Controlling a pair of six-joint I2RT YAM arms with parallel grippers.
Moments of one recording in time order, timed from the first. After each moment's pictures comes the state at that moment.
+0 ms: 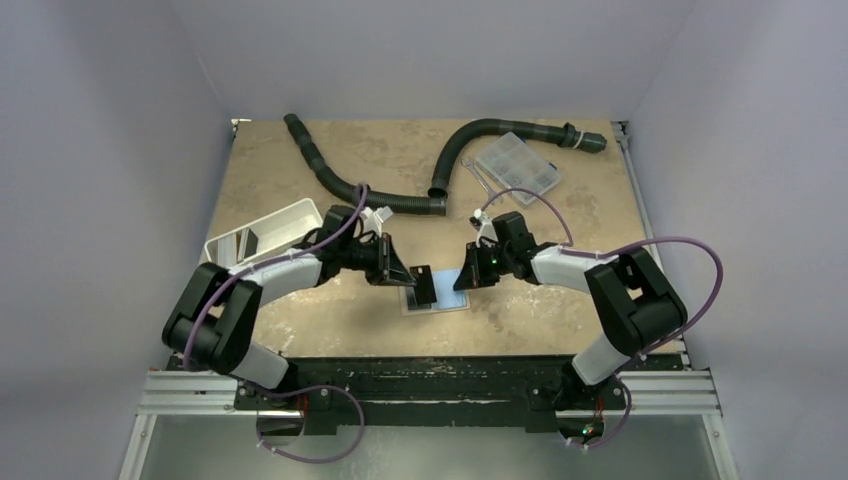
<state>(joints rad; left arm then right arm) -0.43 1.45 0.70 -0.01 0.79 -0.71 0.48 1.59 0.69 0.00 -0.54 0.41</state>
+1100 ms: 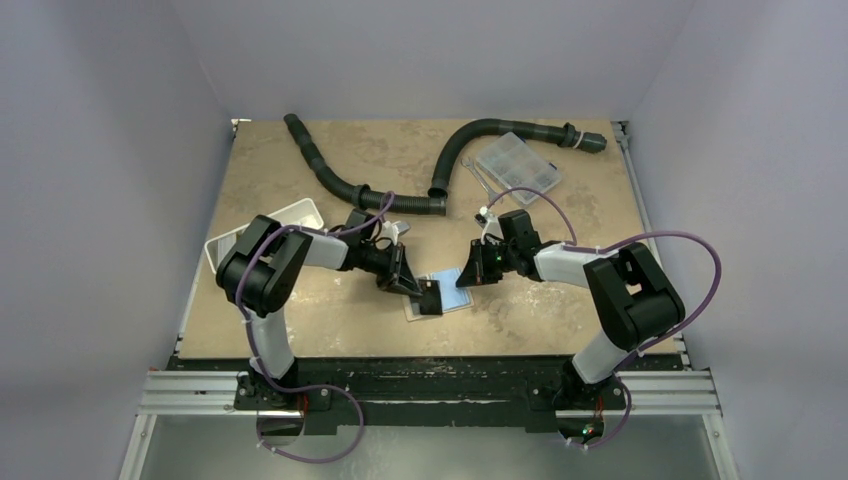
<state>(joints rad) -0.44 1.89 0.81 0.06 0.95 -0.63 0.42 1.63 0.69 0.03 -0.59 0.40</state>
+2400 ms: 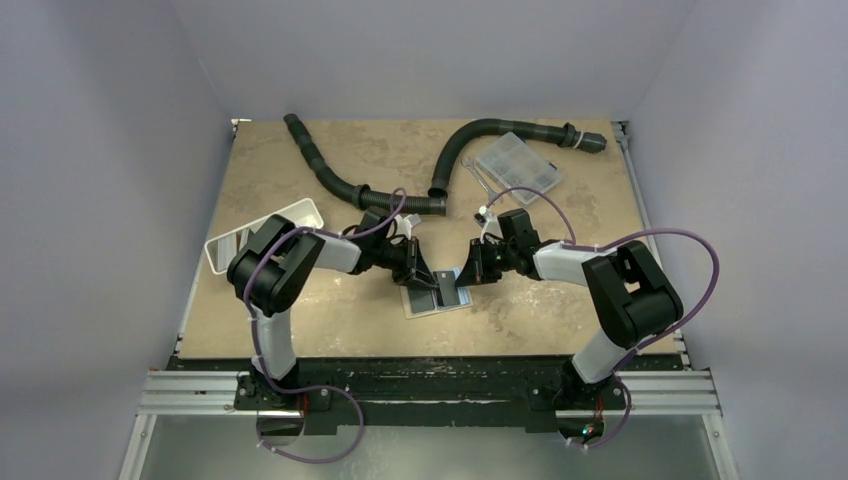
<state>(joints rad) -0.53 1.92 0.85 0.24 0.82 -0.81 0.42 1.64 0.70 0.03 -0.60 0.40</state>
